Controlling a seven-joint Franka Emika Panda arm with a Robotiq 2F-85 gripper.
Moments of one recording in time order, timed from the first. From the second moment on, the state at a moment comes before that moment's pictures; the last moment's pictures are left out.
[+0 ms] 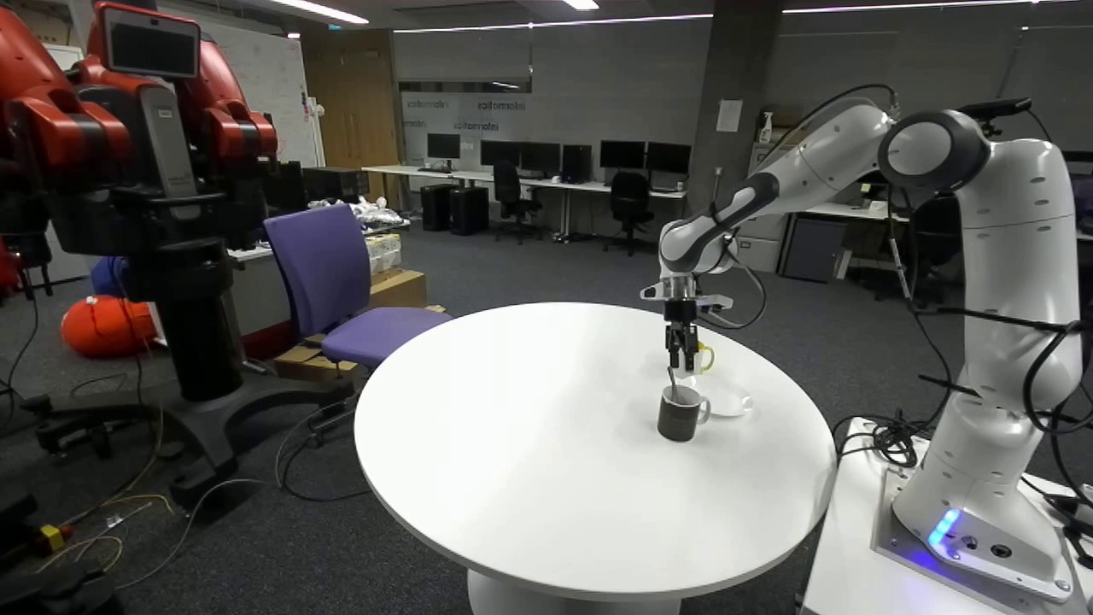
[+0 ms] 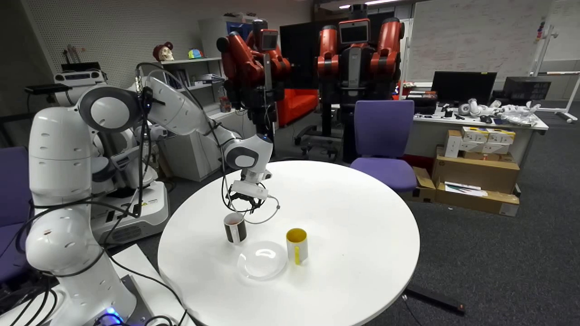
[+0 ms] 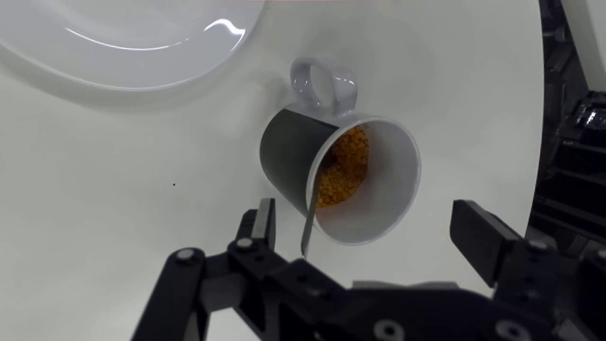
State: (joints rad) arm -0.17 0.34 0.02 -2.05 0.26 2.05 -1.07
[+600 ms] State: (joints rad) arm -0.17 0.34 0.02 -2.08 0.26 2.09 -1.08
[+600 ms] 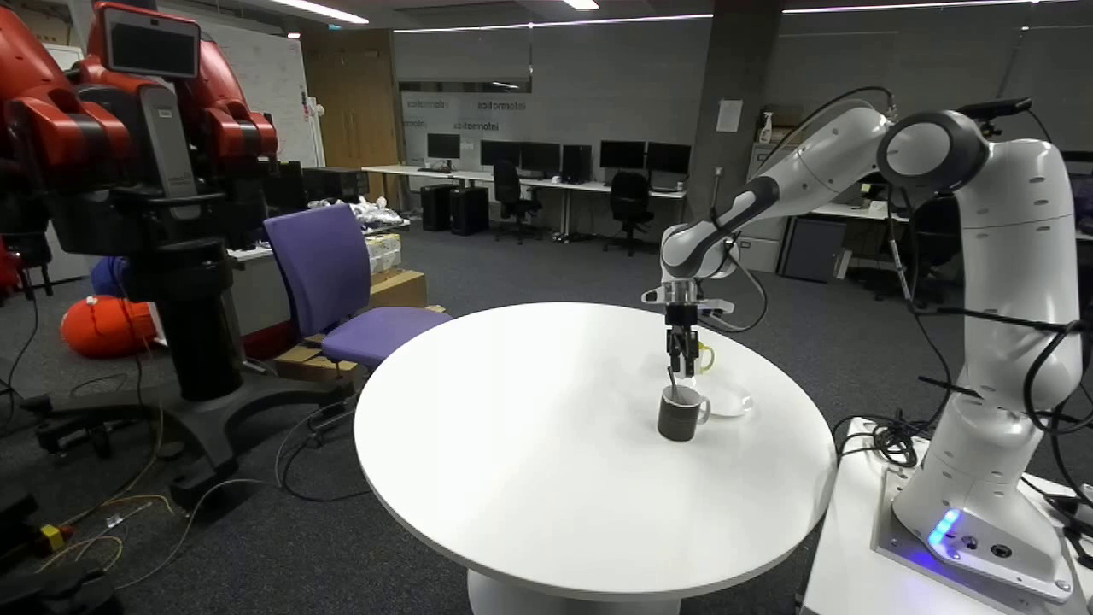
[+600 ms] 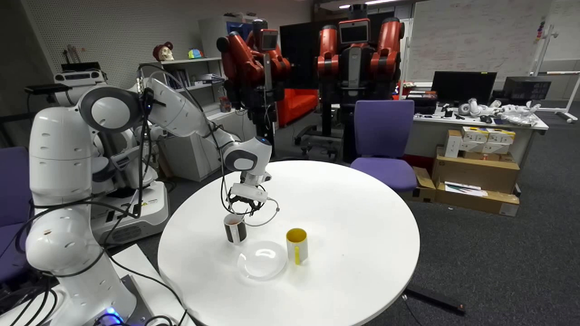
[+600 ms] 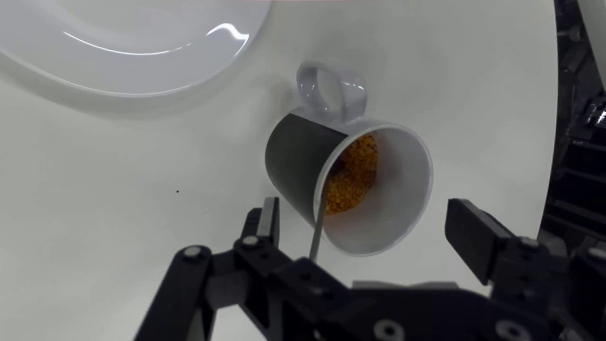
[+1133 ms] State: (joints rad) arm -0.16 0.36 0.02 -2.07 0.25 2.09 -1.08
